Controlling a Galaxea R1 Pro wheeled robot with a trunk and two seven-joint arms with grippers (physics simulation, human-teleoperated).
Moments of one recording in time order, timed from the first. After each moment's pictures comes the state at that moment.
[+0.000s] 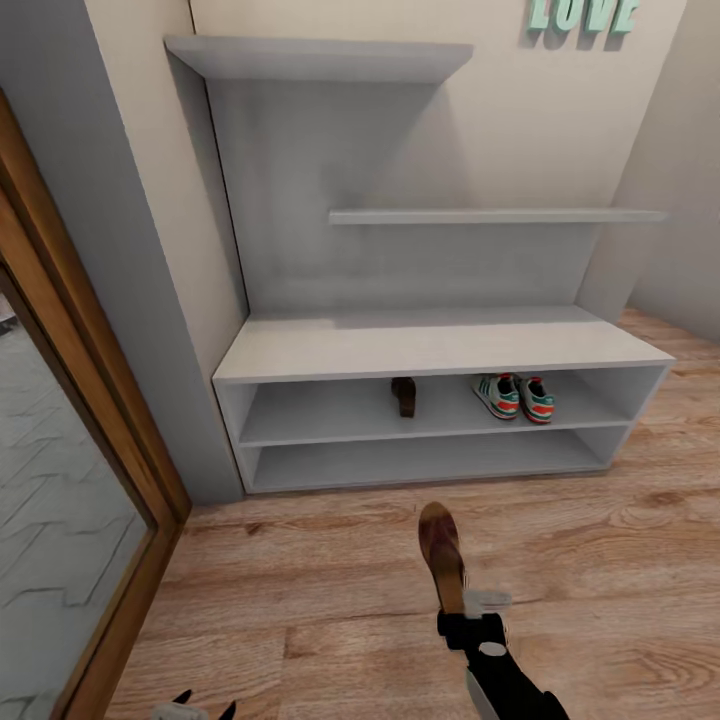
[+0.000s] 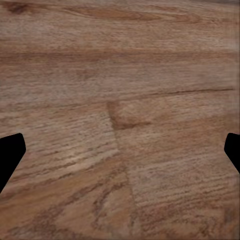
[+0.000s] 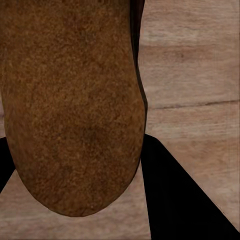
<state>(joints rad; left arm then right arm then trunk) -0.19 0.18 -0.05 -0.35 0.30 -0.53 -0.54 -0.44 0.08 0.04 -0.49 0.05 0.06 -0.21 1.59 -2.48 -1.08</state>
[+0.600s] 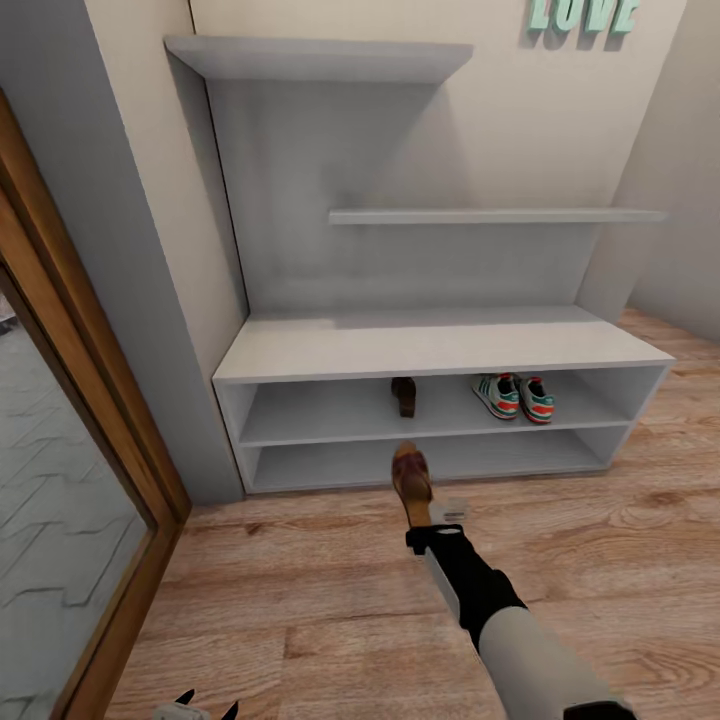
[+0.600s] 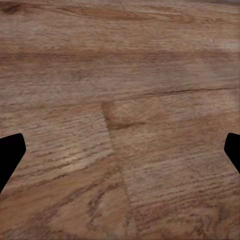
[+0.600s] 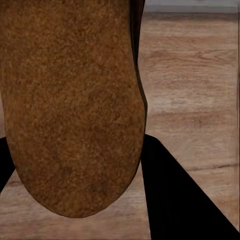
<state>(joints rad) -0.19 0.18 -0.06 -0.36 0.30 -0.53 -0.55 -0.70 0.17 0.04 -0.55 0.05 0.40 -0.24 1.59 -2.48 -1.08</state>
